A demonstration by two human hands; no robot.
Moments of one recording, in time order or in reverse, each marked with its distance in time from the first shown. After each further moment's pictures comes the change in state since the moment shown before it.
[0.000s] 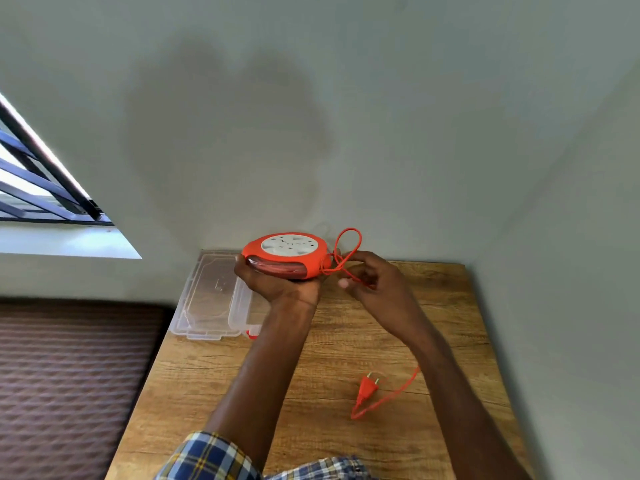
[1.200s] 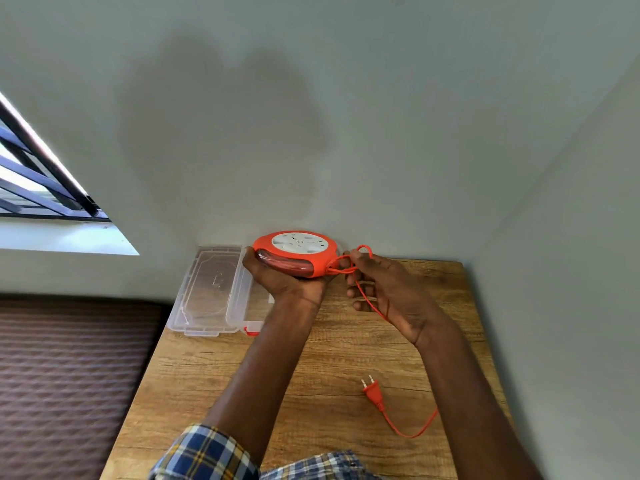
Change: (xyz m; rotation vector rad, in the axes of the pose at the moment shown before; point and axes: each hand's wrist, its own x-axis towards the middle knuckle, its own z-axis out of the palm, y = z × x) left_hand -0.010 -0.008 0.005 0.069 0.019 -0.096; right_hand -0.005 -0.018 -0.018 0.557 -0.199 0.313
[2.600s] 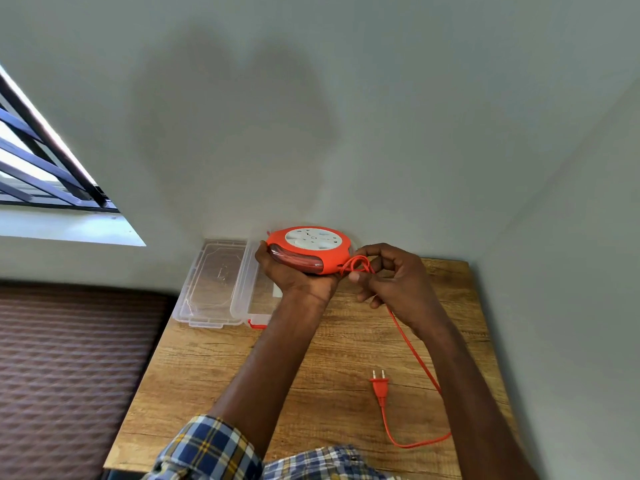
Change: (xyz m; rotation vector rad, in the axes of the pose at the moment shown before) left_hand 0.004 -0.007 -0.005 -0.005 -0.005 -0.056; right_hand -0.006 0.003 0.002 -0.376 0.230 -0.266
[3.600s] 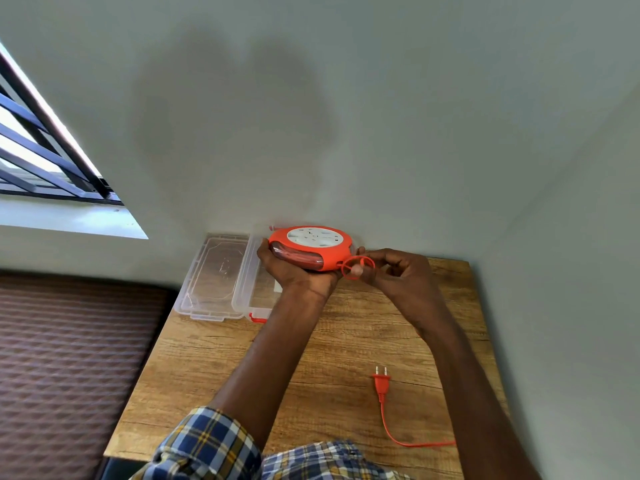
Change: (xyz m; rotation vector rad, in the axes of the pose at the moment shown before) left_hand -0.004 0.004 -0.001 -0.070 0.010 -0.041; right_hand -0.006 0.001 -0.004 -0.017 0.011 -0.109
